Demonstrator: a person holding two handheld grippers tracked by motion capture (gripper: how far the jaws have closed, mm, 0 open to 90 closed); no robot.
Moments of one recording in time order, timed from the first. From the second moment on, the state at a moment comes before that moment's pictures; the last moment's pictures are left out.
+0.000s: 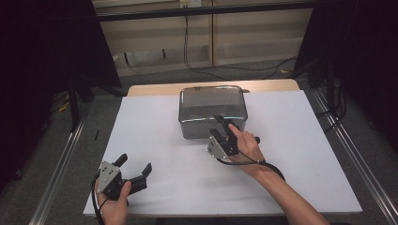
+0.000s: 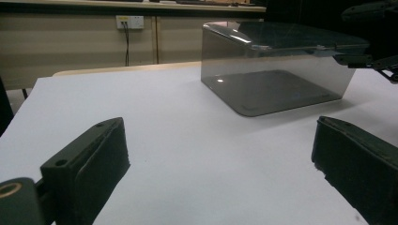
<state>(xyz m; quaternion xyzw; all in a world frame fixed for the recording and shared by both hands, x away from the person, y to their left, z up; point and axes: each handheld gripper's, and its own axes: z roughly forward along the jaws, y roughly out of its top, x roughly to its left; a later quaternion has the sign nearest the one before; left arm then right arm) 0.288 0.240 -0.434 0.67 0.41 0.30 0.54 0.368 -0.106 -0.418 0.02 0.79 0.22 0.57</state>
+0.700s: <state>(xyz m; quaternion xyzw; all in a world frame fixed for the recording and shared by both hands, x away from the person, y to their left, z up) 0.290 0.241 -0.433 0.67 0.42 0.29 0.54 0.372 -0.102 -0.432 -0.01 0.79 0.16 0.60</state>
